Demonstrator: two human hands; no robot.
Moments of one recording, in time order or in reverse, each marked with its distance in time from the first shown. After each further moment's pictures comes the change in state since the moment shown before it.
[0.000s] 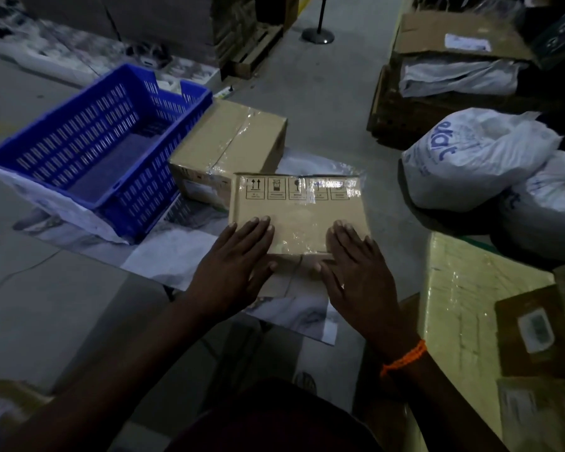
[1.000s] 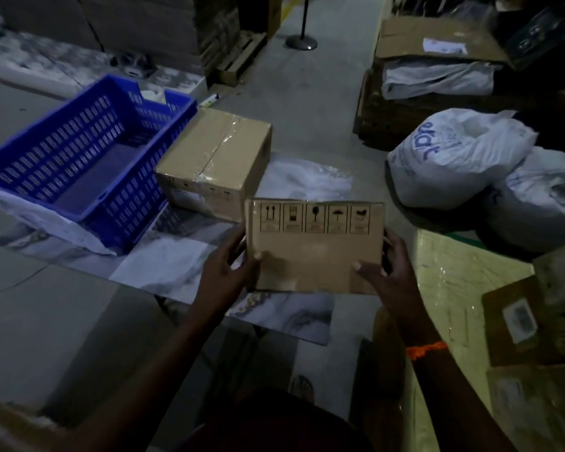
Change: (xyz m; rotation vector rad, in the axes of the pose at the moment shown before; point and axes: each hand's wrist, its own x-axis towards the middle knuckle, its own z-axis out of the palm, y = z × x) left_hand 0.008 0.023 0.004 -1.145 0.122 -0.525; right_hand -0.024 0.068 -0.008 1.068 0.079 0.558
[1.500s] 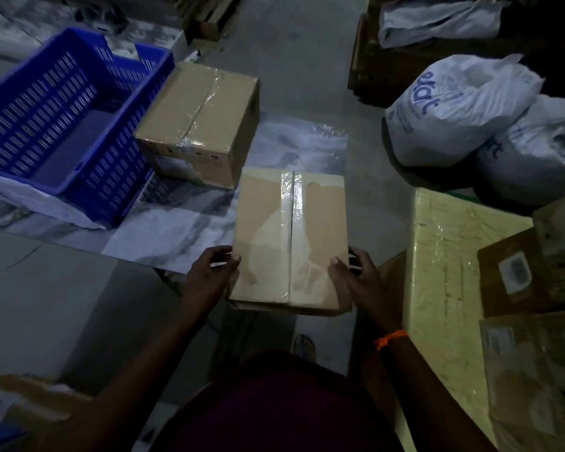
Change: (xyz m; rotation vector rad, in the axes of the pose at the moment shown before) left_hand -0.033 -0.072 -0.013 0.149 0.106 -0.390; right_hand -0.046 0.079 0.041 -0.053 0.045 0.358
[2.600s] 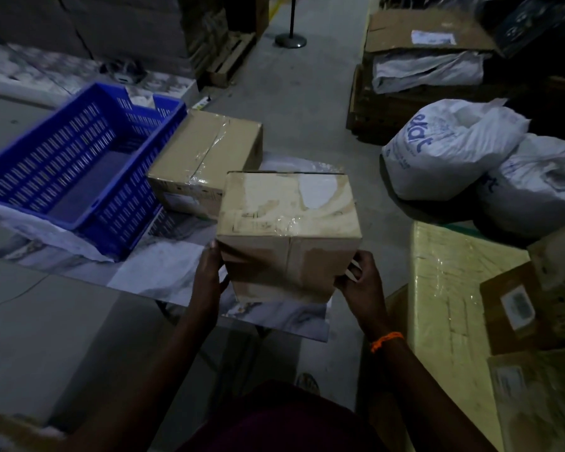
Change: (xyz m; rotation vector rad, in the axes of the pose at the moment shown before) left_hand 0.025 0.043 0.010 -0.476 0.022 0.069; right_hand 0.035 -0.039 0.004 0.101 0.054 -0.250
